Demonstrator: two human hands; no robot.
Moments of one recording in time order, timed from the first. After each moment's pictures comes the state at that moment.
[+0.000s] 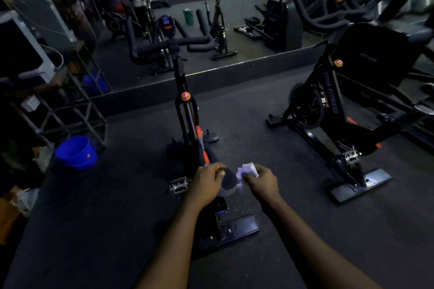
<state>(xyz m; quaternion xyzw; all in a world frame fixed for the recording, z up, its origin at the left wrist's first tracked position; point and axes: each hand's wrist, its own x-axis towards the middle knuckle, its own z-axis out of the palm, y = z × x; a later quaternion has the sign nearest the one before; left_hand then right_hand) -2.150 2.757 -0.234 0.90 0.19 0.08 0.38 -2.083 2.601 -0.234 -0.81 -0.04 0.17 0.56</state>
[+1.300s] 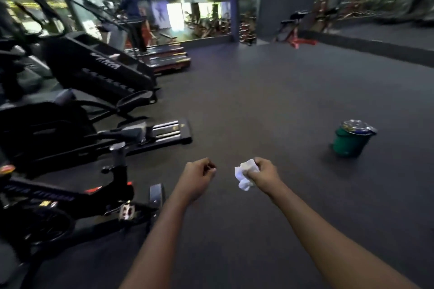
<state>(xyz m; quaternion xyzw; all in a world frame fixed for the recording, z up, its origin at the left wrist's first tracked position) -1.927 2.235 -0.161 0.76 -0.53 -0.13 0.34 -2.116 2.113 -0.188 -0.66 0.44 -0.28 0.54</state>
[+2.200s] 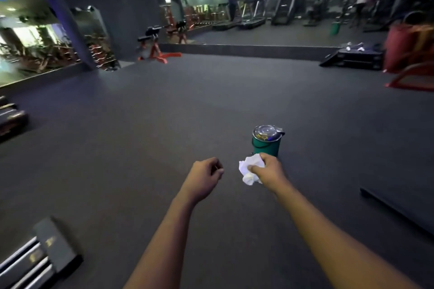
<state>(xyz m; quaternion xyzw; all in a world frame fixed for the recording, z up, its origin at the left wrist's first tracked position) -1.874 1.566 -0.170 0.50 -0.78 -0.24 0.28 -2.088 1.585 -0.199 -0.46 0.65 -0.47 0.39</state>
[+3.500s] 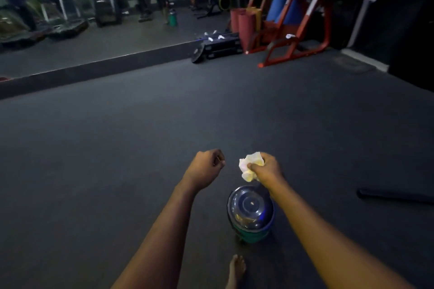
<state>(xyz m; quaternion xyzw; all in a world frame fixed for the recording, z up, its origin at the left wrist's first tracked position) -2.215 0.529 -0.203 0.16 -0.94 -0.30 0.07 -2.327 0.699 -0.262 -0.08 0.79 -0.58 0.20</state>
